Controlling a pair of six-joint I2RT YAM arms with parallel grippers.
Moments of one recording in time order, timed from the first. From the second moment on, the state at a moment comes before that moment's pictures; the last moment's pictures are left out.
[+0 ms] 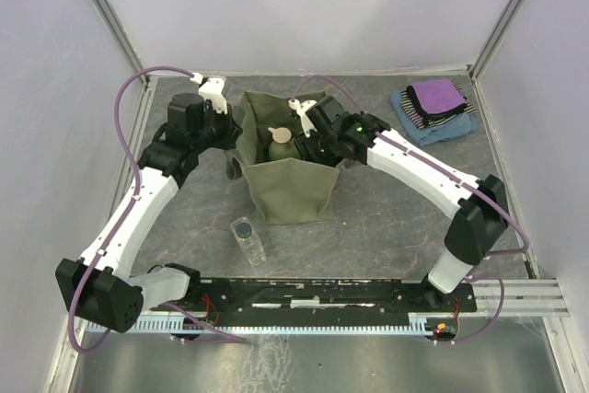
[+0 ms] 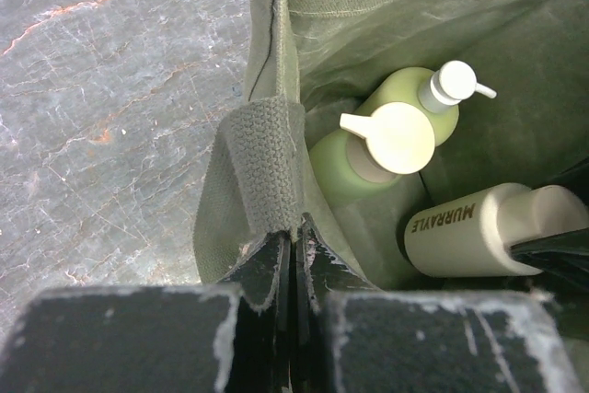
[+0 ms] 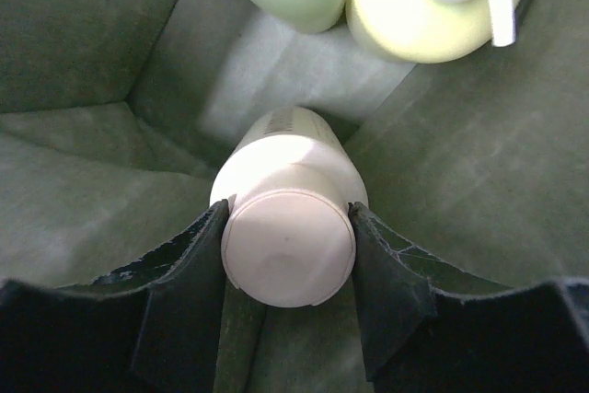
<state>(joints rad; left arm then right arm) -0.30 1.18 1.14 -0.43 0.14 -0.13 0.76 1.66 1.55 -0.80 0.00 0.15</state>
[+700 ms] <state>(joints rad) -0.30 1.18 1.14 -0.43 0.14 -0.13 0.76 1.73 1.50 -0.76 0.00 0.14</state>
